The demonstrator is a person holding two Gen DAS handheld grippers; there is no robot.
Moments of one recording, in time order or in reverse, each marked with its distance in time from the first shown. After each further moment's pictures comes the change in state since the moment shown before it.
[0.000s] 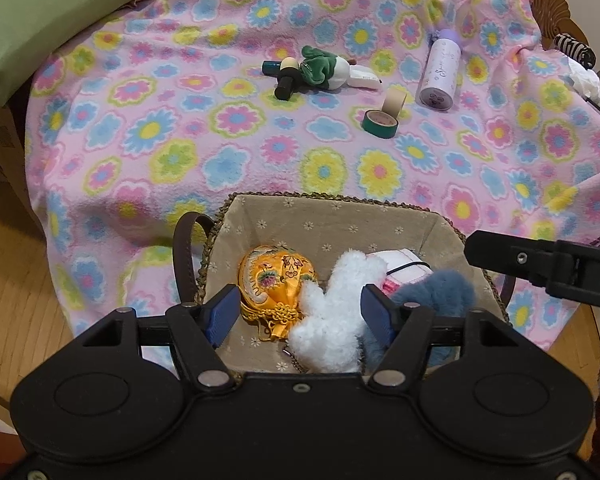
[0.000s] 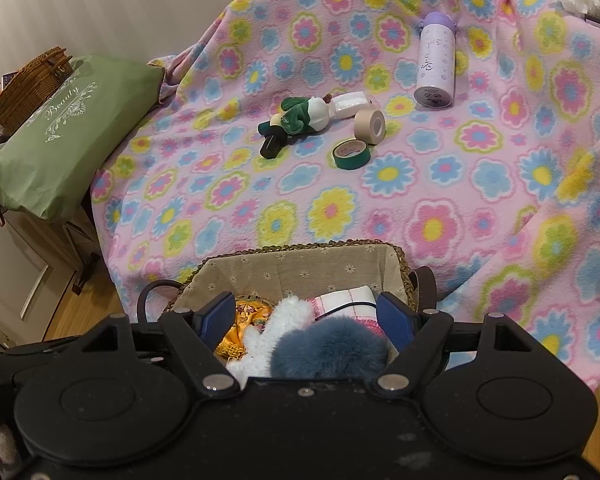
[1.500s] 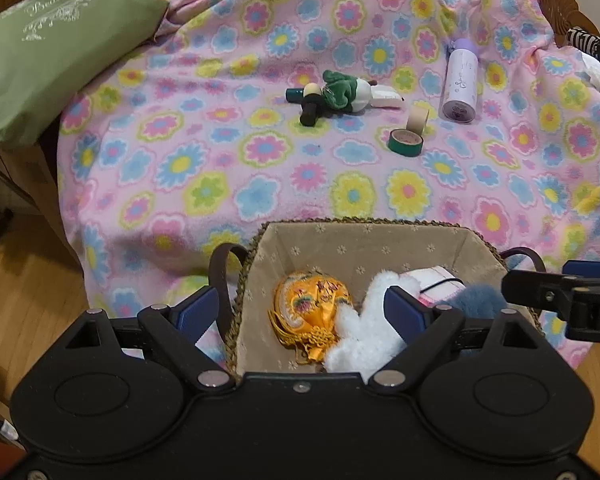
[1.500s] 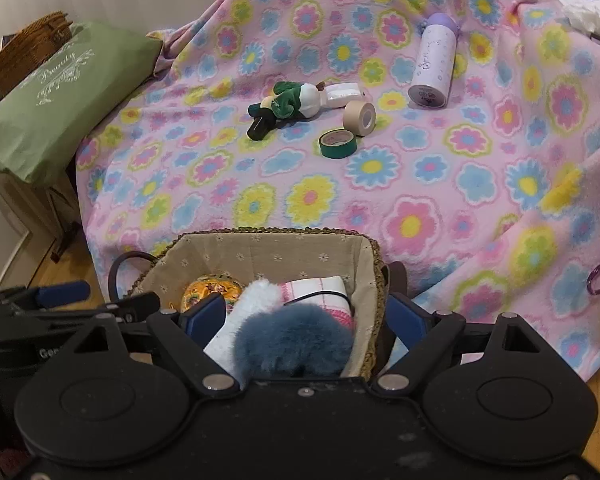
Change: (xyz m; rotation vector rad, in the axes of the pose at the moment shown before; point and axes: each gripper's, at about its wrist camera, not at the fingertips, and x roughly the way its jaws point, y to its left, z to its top) left arm -0.006 -0.006 0.001 0.068 -0.081 0.127; right arm 0.001 -0.006 -0.001 -0.111 0.043 -0.058
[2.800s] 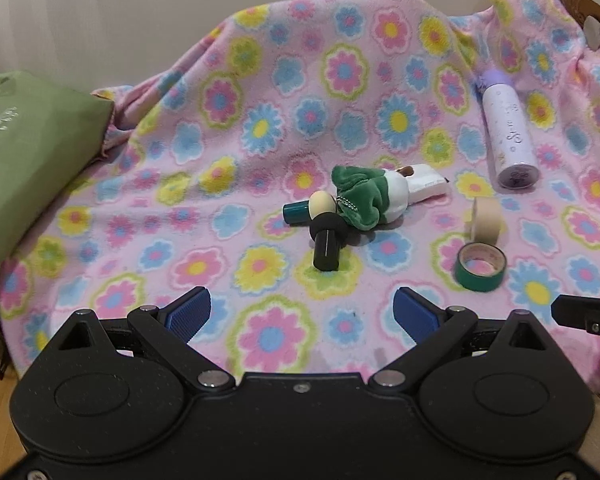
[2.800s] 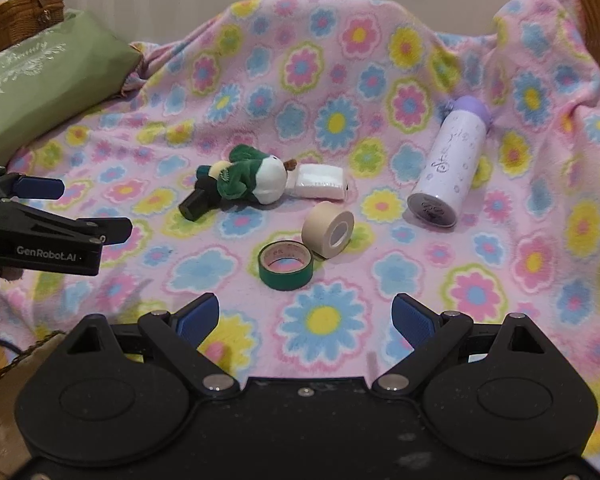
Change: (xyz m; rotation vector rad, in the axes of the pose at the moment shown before) left arm 0.135 -0.010 0.114 0.190 -0.214 0.060; right arm 0.131 -0.040 0.105 -0.198 -0.174 -0.087
